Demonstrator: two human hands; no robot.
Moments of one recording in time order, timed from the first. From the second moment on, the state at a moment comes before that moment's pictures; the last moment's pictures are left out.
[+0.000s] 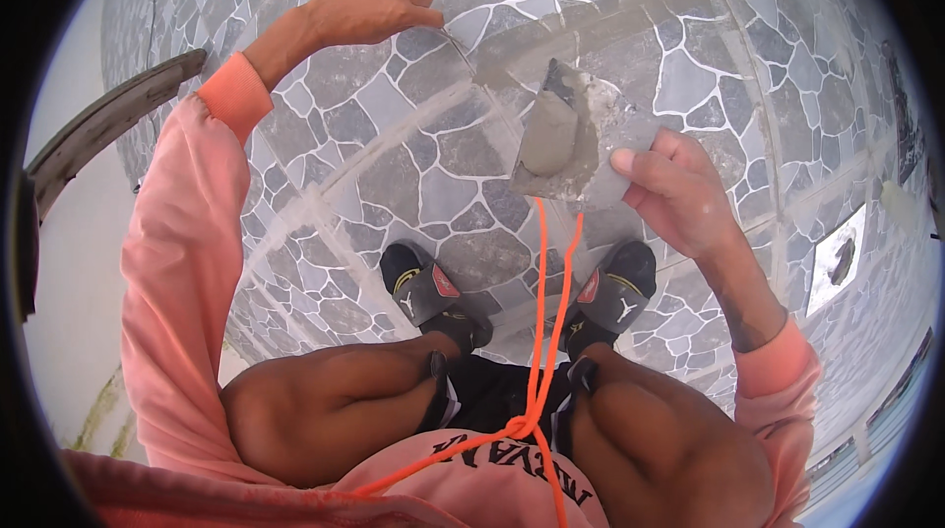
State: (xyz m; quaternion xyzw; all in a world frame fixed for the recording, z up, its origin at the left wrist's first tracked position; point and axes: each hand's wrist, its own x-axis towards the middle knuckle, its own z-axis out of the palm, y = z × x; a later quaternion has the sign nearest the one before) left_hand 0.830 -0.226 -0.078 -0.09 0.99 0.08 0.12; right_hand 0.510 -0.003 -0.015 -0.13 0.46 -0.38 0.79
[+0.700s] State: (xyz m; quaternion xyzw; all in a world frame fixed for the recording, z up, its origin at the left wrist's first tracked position) left_hand 0.877 -0.269 -0.111 -0.38 0.89 0.25 0.02; right_hand 0.509 -0.002 -0.006 -0.15 0.49 -0.36 0.78
